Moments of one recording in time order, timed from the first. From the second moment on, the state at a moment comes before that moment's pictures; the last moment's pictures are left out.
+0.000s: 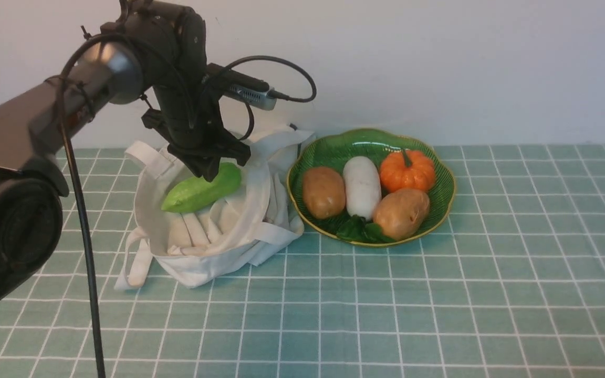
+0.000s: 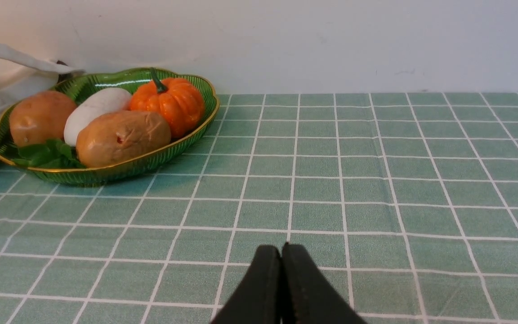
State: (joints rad) right arm 0.05 -0.01 0.02 0.04 0.37 0.01; left arm -0.26 2.27 -2.08 0.04 1.23 0.17
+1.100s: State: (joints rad) right arm 0.05 -0.01 0.02 0.04 0.37 0.01; left arm -0.26 2.19 -2.12 0.10 1.23 0.21
